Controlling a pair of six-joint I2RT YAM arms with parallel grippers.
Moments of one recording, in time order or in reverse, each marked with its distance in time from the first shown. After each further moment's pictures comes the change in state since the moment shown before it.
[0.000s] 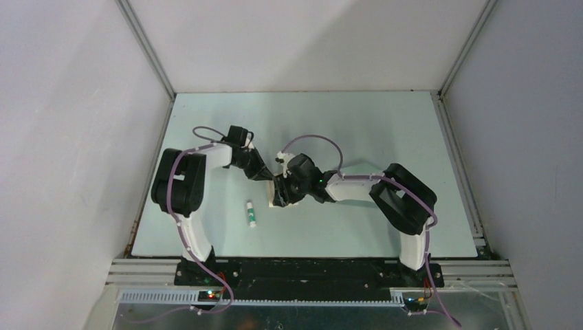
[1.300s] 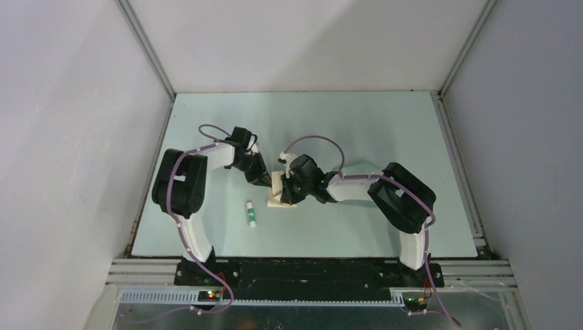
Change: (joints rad) left arm -0.037 -0.005 0.035 -0.157 -0.013 0.149; right arm -0.011 -0.008 -0.040 0.019 0.020 -0.041
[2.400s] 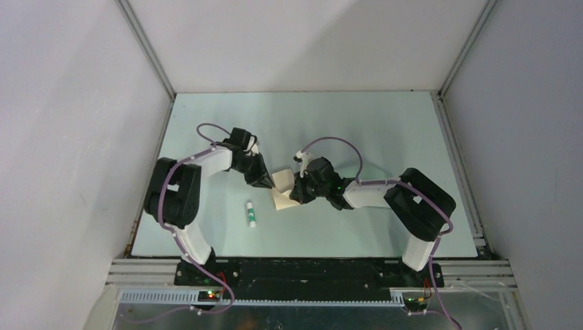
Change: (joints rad) left arm -0.024 -0.130 -0.056 -0.022 -0.004 0.027; right arm -0.049 -0.137 -0.198 0.185 0.017 0.019
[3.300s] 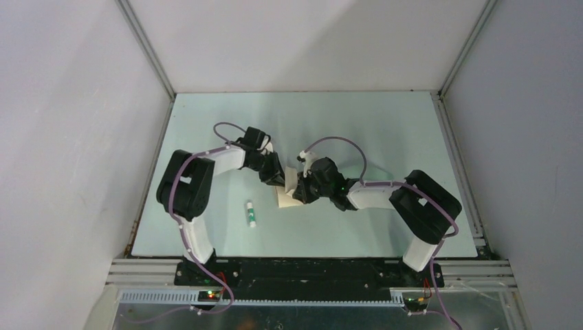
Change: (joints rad) left arm -0.095 0.132 0.059 0.139 0.095 -0.051; right arm -0.013 -0.046 -0.038 0.002 0.007 -0.021
